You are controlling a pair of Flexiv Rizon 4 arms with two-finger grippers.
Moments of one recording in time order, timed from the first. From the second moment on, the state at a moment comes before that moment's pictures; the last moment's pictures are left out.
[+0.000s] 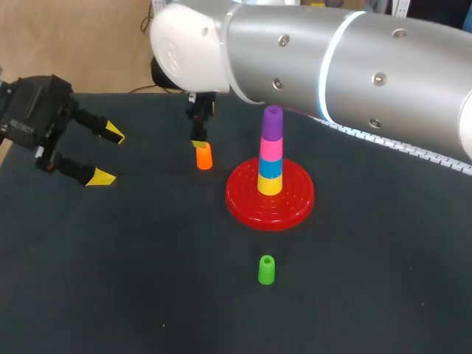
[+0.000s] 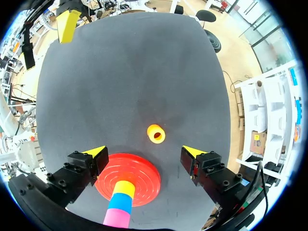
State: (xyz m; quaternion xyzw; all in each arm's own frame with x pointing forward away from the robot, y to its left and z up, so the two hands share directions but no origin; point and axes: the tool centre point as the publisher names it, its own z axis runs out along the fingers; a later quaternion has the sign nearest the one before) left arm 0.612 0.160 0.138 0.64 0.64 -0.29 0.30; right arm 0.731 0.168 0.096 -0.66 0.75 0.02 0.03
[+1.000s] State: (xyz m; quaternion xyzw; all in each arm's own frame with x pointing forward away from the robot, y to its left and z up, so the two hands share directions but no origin) left arm 0.612 0.160 0.138 0.64 0.64 -0.29 0.30; right arm 0.737 0.169 0.045 -0.68 0.73 0.05 0.01
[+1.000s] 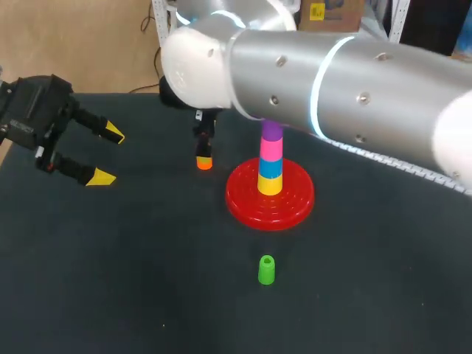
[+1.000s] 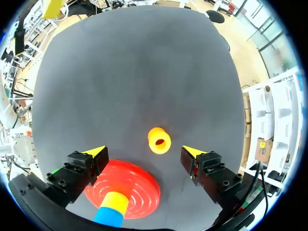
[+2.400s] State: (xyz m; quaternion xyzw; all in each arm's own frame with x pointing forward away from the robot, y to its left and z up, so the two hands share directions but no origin) left arm 0.612 0.160 0.138 0.64 0.64 -0.29 0.30; right arm 0.743 0.177 0.011 -0.68 0.73 0.04 -0.01
